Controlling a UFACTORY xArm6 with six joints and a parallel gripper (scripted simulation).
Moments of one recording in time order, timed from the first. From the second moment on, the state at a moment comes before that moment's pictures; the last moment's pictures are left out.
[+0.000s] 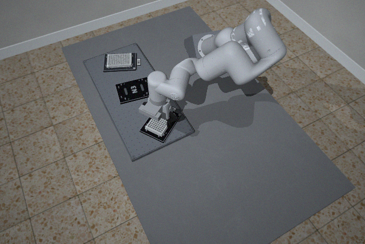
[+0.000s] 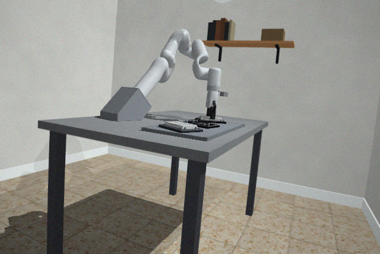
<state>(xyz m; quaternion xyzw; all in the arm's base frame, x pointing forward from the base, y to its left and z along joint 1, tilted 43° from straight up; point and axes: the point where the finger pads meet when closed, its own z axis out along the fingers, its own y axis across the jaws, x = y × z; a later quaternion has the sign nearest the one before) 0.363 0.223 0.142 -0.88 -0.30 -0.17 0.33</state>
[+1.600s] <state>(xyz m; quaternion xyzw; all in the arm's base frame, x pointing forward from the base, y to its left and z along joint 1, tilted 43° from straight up) 0.361 0.205 0.161 -0.88 -0.30 -0.17 0.33</state>
